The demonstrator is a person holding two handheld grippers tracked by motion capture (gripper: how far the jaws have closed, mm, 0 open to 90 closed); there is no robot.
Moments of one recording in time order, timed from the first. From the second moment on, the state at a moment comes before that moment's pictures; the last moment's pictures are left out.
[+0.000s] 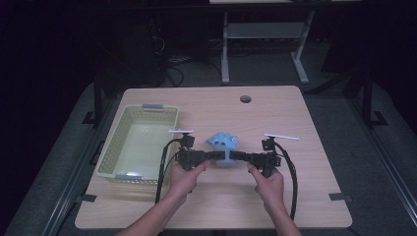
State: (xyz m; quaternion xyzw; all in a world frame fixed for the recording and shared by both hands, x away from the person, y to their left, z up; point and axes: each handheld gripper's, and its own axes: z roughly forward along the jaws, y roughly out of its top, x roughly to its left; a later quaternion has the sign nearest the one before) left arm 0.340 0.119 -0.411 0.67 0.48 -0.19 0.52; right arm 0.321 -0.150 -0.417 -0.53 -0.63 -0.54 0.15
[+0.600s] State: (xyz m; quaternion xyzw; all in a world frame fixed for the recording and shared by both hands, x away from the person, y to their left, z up) left arm 0.343 0.147 -0.393 0.67 0.48 -0.19 0.54; right arm 0.331 -0.125 -0.394 -0.51 -0.64 -0.55 0.14
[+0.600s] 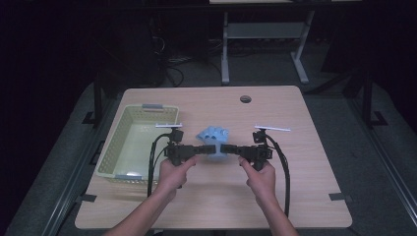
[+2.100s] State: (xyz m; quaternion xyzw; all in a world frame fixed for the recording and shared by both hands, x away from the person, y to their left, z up) left arm 0.346 0.230 -0.371 0.65 0.50 -0.16 0.56; right arm 0.360 -0.041 -0.367 -0.47 -0.68 -0.54 0.17
